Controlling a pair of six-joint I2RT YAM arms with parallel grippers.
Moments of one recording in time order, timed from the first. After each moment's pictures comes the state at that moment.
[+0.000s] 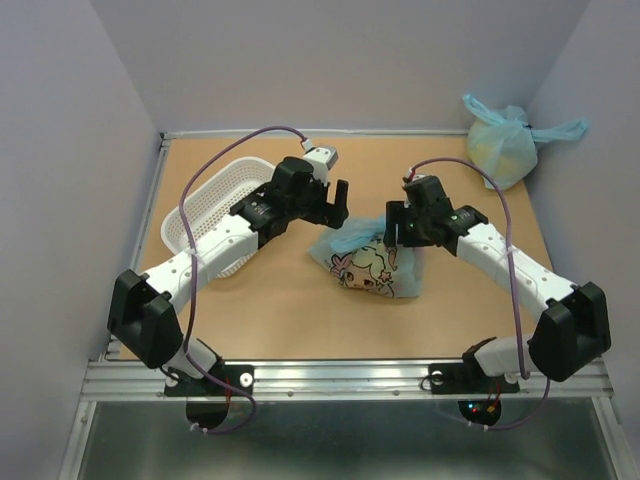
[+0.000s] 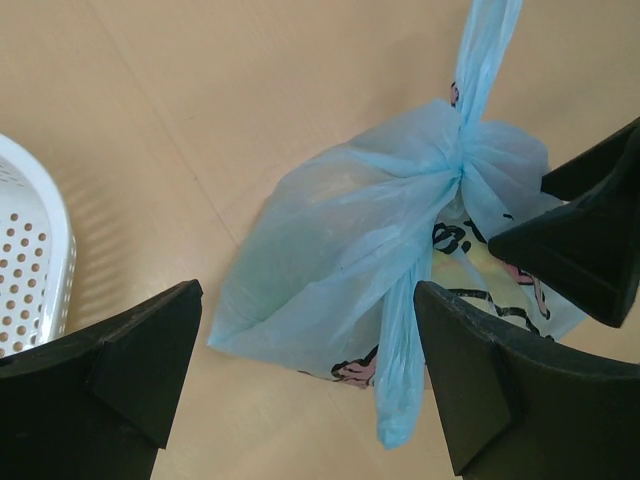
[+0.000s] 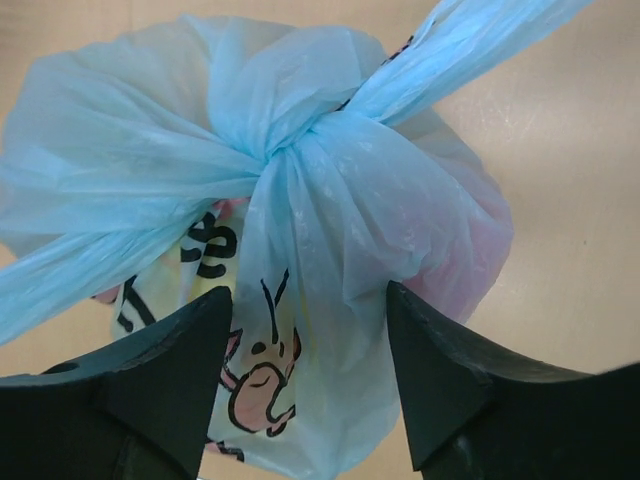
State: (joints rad) left arm -0.68 1.47 1.26 -0.34 0.04 -0.26; right arm 0.48 1.35 1.08 -0.61 0.07 0.41
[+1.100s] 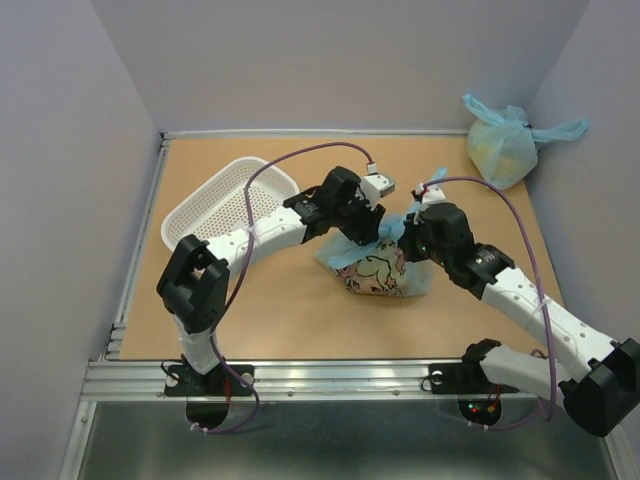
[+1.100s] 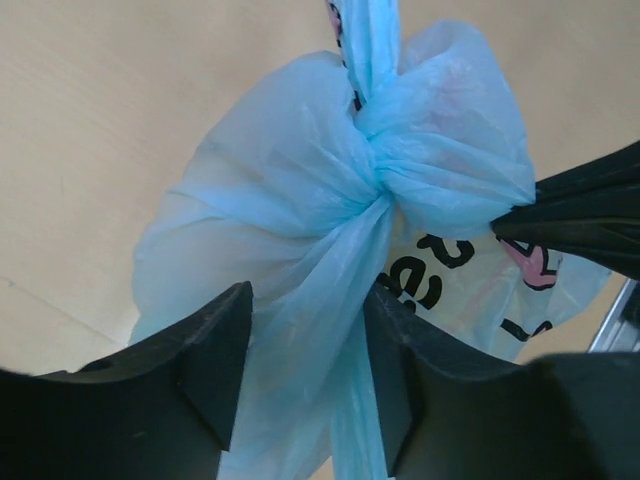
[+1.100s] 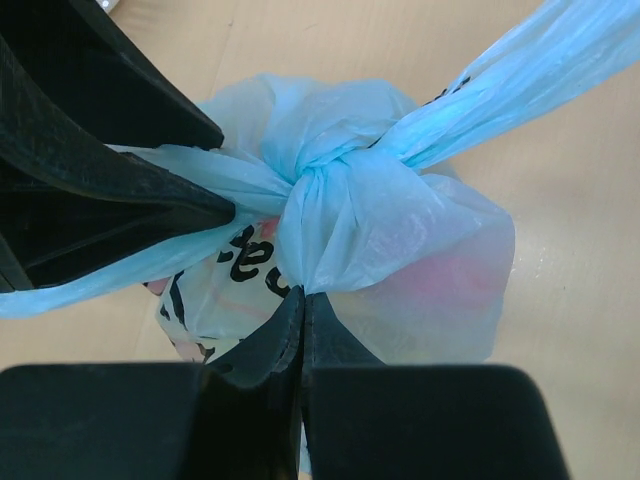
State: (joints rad) left arm -0.80 1.77 1.40 -0.30 0.27 -0.05; right arm 0.58 1.04 0.84 -0.40 0.15 0.30
